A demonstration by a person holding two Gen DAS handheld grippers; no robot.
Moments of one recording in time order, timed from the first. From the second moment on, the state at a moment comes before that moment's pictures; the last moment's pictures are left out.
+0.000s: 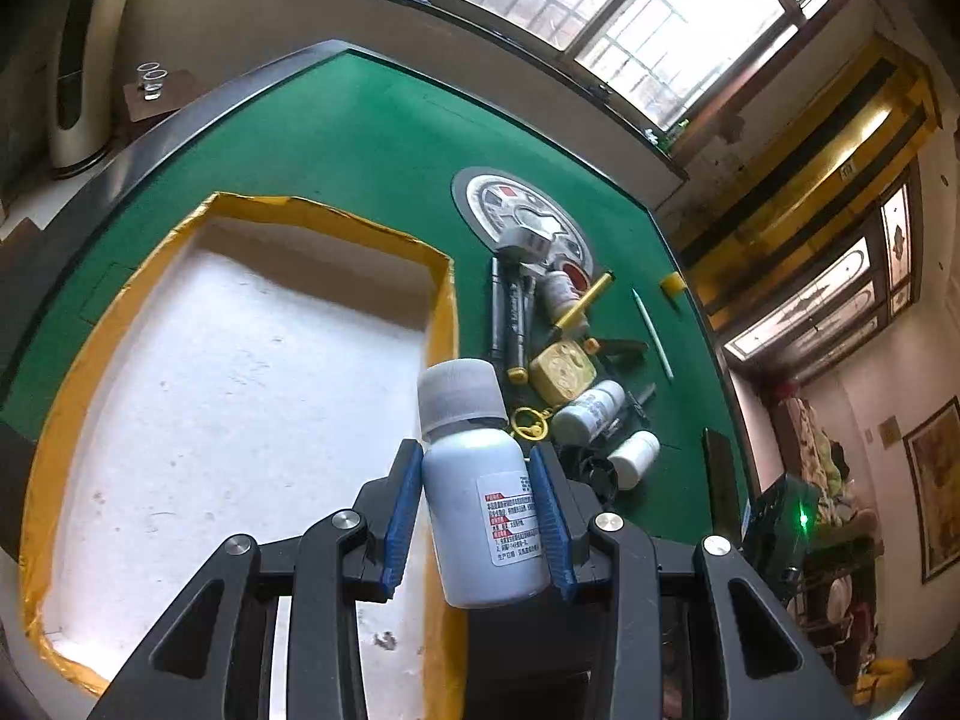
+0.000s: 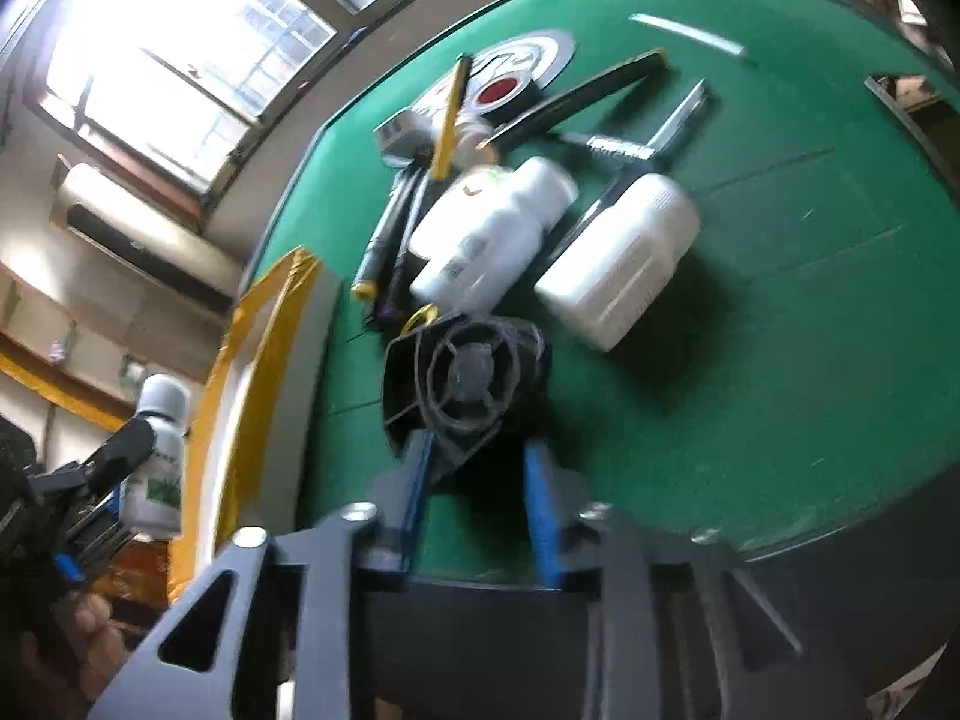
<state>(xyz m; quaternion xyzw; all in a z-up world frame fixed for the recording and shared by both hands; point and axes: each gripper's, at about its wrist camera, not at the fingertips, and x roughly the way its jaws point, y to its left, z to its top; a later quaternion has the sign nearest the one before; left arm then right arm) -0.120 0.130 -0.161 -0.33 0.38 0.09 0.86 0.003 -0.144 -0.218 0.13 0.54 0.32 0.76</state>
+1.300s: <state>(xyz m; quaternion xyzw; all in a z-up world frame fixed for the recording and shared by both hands) -0.184 0.212 -0.195 -0.31 0.46 0.20 0.81 -0.082 0.021 -0.168 -0.09 0.55 0.55 0.62</state>
